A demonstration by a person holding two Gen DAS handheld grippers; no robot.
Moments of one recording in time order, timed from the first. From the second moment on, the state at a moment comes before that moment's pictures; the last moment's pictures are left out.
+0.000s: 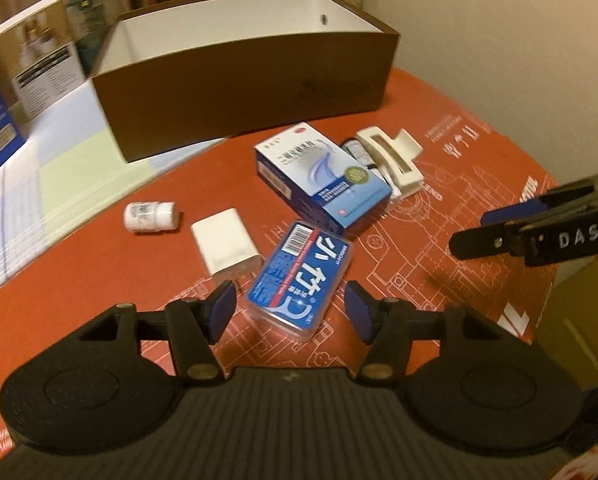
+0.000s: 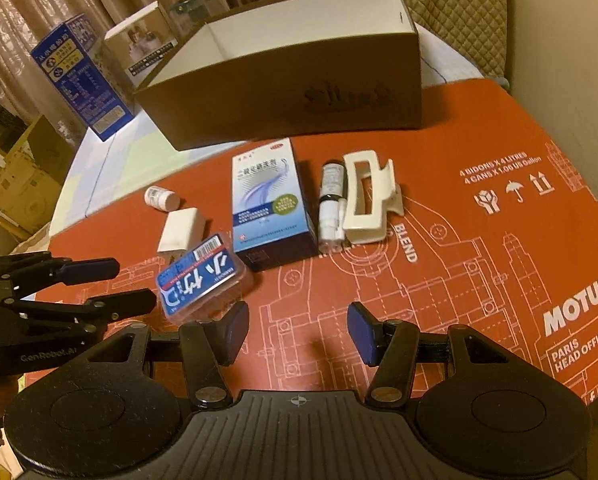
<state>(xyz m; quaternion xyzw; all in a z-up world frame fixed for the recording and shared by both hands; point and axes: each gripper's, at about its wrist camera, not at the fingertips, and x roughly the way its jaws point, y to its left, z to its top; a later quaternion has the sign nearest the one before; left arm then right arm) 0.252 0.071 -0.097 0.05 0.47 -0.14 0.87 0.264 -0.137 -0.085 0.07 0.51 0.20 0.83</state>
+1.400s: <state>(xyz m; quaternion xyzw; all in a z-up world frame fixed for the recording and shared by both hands) 0.282 0.032 -0.135 0.07 0.50 -0.11 0.86 0.278 -0.180 -0.102 0.11 0.53 0.16 0.83</state>
